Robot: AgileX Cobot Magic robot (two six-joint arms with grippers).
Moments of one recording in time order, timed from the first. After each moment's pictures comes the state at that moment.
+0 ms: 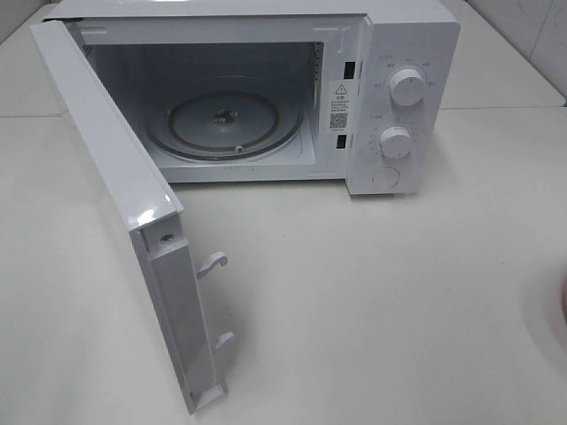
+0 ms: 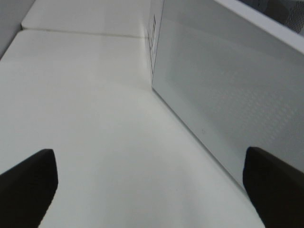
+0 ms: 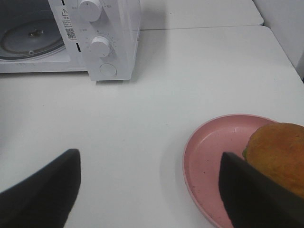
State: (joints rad) left arm 0.02 0.00 -0.54 -0.16 1.02 0.03; right arm 0.11 0.00 -0.49 -0.06 0.97 0.12
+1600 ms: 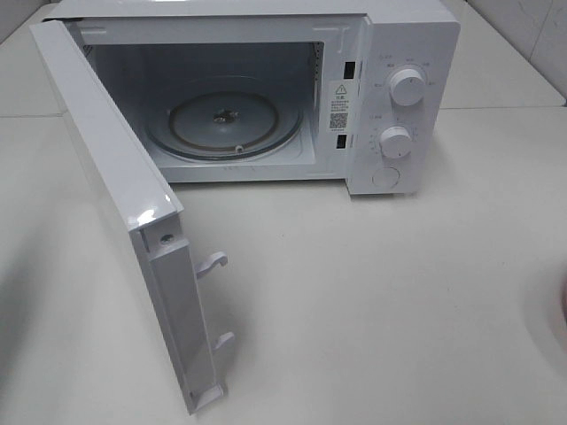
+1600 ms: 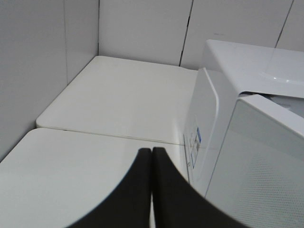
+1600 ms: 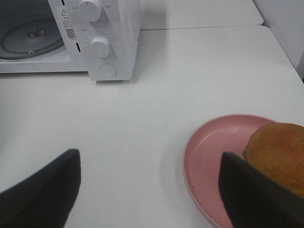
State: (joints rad) left arm 0.02 1.04 -0.32 -0.02 -0.54 -0.11; right arm 0.11 0.00 -0.49 -0.06 0.97 0.12
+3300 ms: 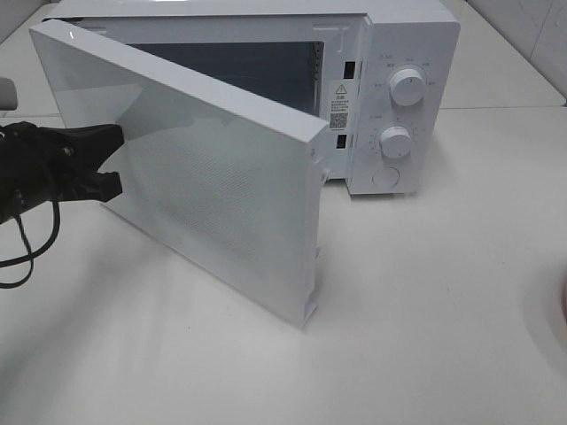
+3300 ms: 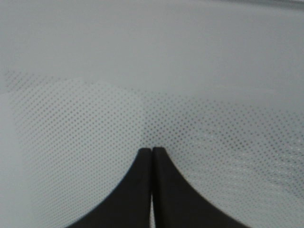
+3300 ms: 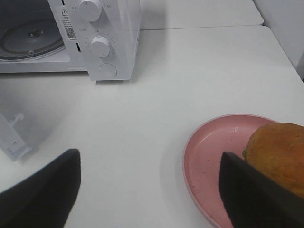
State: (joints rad) left arm -0.24 1.76 -0.48 0.38 -1.10 -0.23; right arm 0.11 0.00 -0.49 -0.06 0.97 0.12
